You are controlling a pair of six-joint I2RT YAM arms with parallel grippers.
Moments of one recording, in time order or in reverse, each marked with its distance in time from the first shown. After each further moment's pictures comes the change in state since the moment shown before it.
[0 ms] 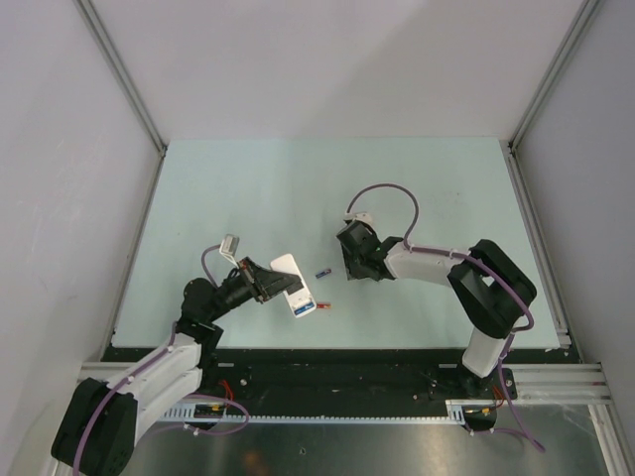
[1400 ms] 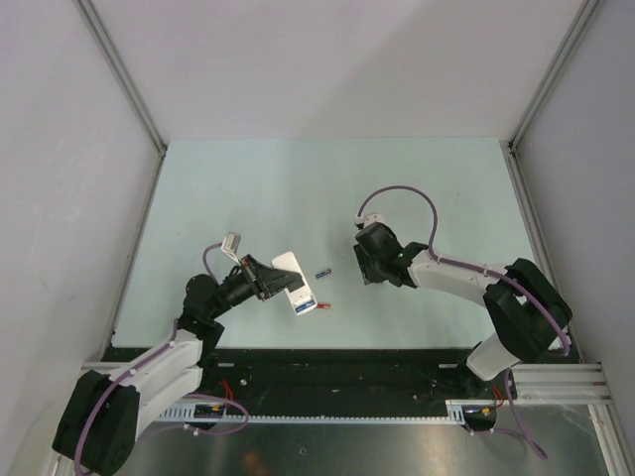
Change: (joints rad) left arm 0.000 0.046 0.018 -0.003 -0.009 0.001; right arm -0.034 -0.215 -0.130 -0.038 -0.028 -0.170
